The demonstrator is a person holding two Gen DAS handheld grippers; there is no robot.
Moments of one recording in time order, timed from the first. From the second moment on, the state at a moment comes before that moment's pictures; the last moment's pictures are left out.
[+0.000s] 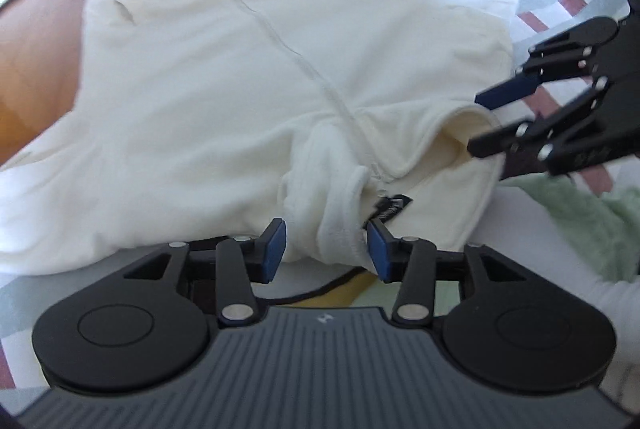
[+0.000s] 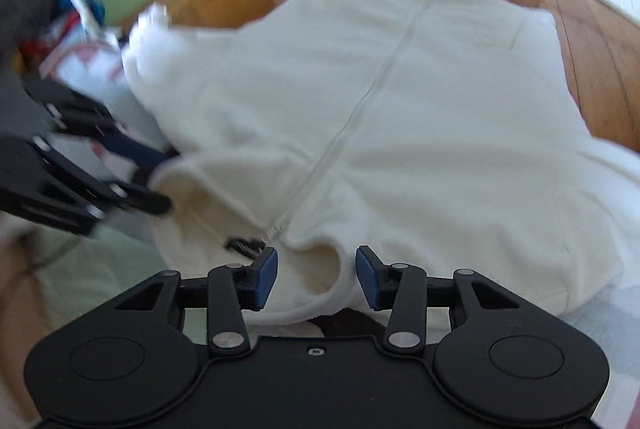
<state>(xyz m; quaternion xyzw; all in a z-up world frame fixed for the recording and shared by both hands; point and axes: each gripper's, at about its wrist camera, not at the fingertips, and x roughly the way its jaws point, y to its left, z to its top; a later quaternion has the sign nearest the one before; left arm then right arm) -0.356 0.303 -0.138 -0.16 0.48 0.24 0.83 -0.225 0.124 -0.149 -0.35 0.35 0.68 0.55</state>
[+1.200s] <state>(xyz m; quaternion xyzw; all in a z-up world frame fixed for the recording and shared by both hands) -0.420 0.316 -0.160 -0.38 0.44 0.28 0.77 -0.183 0.138 -0.145 -0.29 0.36 0.76 0.46</state>
